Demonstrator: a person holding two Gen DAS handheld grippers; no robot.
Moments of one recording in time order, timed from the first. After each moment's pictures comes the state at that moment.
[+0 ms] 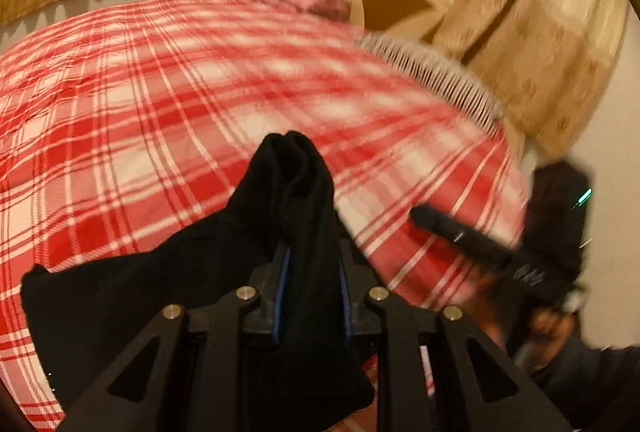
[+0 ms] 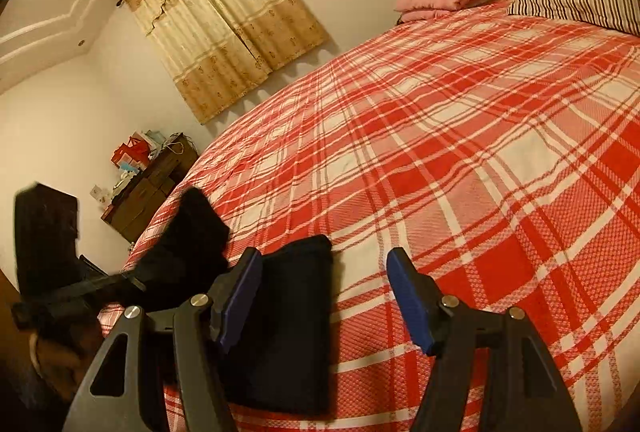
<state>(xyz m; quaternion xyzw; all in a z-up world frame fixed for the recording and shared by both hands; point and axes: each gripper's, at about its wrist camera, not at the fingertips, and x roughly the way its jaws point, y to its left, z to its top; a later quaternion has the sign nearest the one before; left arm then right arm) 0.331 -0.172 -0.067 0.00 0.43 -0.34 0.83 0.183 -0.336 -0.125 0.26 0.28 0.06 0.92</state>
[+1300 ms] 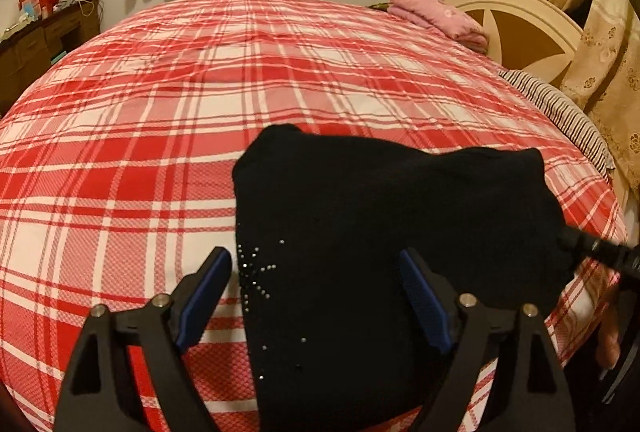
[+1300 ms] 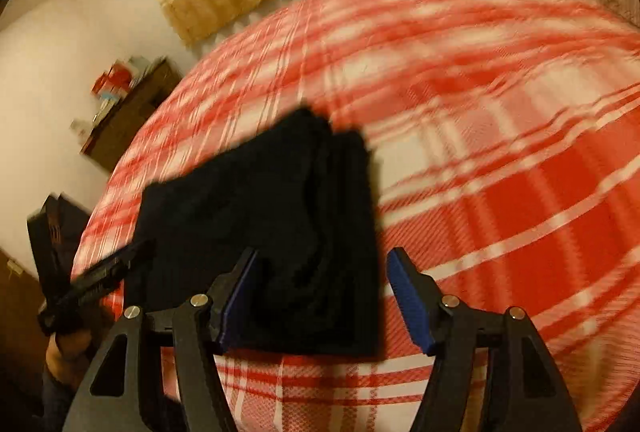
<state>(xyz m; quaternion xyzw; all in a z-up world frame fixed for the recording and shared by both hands) 0.306 -0.036 -0.115 -0.04 0.42 -0.11 0.90 0.189 -0.275 -0.141 0.20 0.39 0.06 0.90</state>
